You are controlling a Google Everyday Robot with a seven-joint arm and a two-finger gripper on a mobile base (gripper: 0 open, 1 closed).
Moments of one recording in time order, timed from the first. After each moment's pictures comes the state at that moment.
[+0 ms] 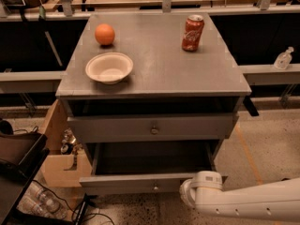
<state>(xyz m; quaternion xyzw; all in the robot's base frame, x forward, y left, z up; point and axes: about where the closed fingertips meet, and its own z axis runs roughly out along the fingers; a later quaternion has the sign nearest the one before) 0.464 -0.150 0.365 -0.79 0.59 -0.10 0.16</state>
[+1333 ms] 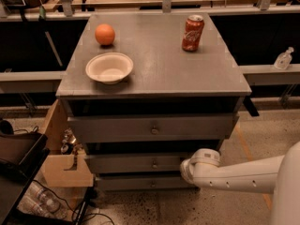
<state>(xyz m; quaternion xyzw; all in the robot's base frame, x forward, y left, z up) 0.555 -0.160 0.381 -0.80 0.56 -0.14 0.17</state>
